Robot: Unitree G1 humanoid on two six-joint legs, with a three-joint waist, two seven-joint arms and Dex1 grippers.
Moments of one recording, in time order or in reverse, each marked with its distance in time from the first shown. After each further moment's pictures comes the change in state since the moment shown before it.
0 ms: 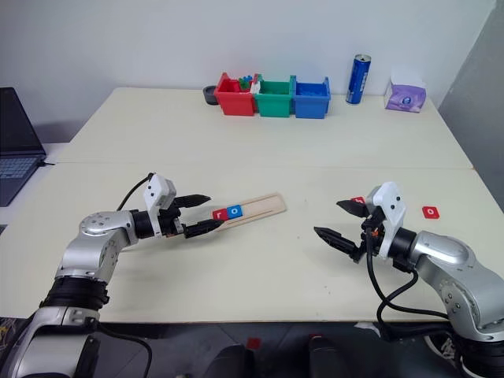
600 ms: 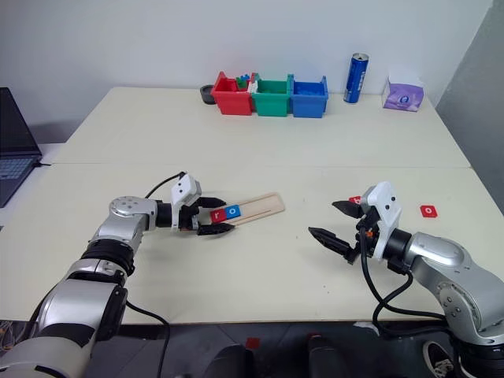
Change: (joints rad) left arm -0.294 -0.089 -0.084 0.566 0.205 -0.290 -0.141; right arm -0.003 0.003 0.006 -0.045 0.049 0.045 -0.071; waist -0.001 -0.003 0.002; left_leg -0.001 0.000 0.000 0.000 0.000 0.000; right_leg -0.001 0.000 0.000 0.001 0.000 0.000
